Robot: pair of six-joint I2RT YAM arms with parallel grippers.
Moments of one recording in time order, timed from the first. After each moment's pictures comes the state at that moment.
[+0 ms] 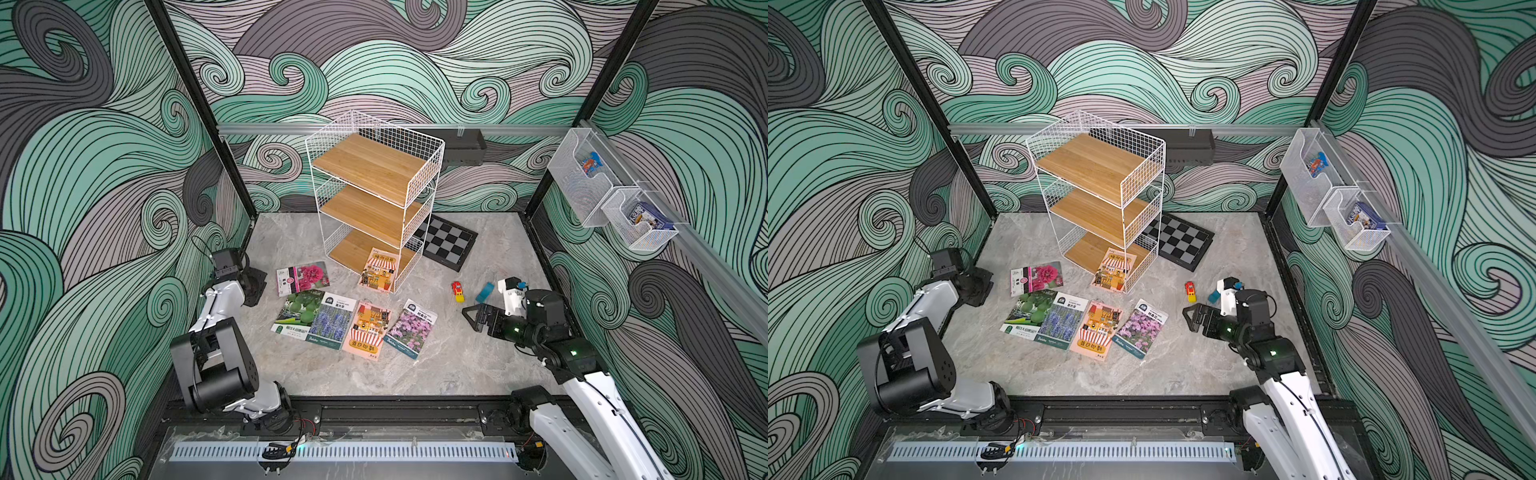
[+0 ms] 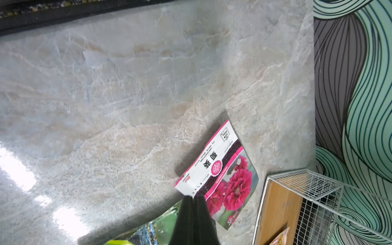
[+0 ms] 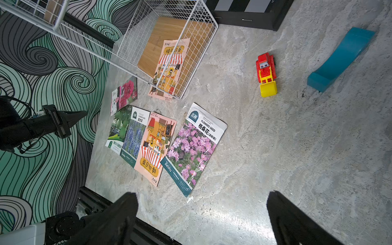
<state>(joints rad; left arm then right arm) 0.42 1.46 0.94 -0.47 0.17 -0.85 0.19 0.64 0.65 -0.77 -0.36 0.51</state>
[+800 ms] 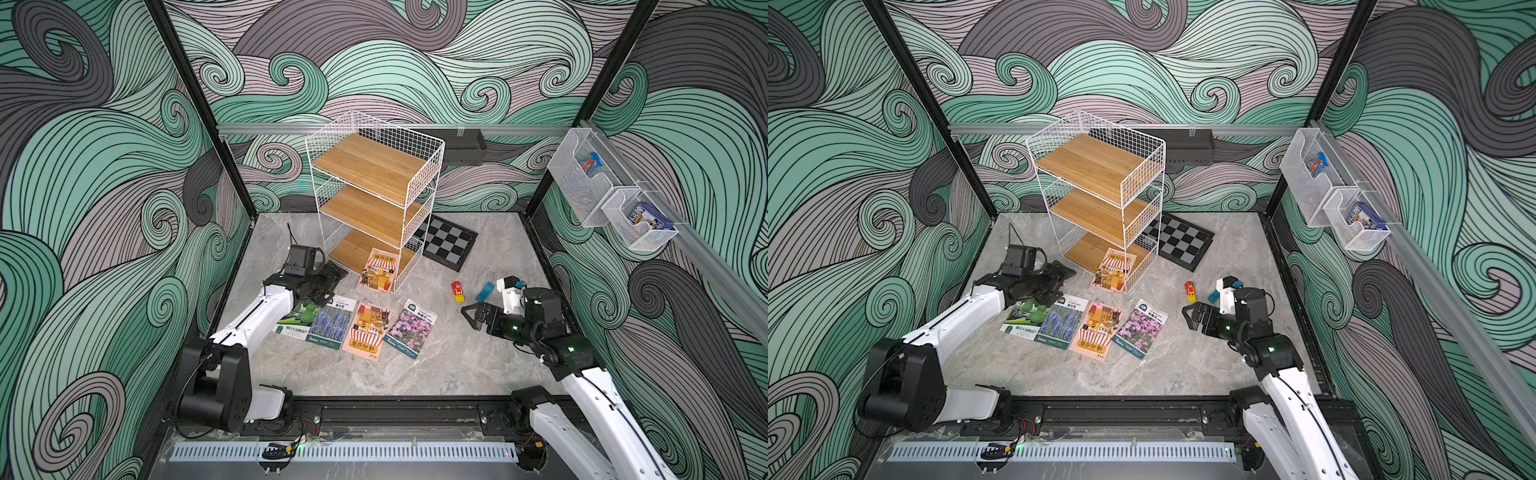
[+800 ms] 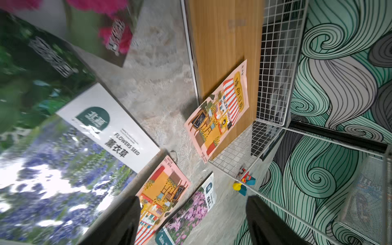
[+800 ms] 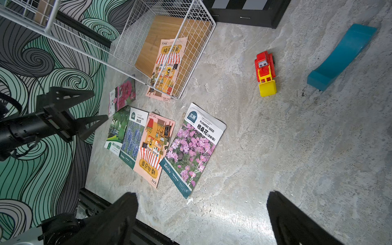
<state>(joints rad) -0.23 1.40 0.88 -0.37 0.34 -1.11 0.19 0.66 0.65 -0.76 -0.36 0.52</state>
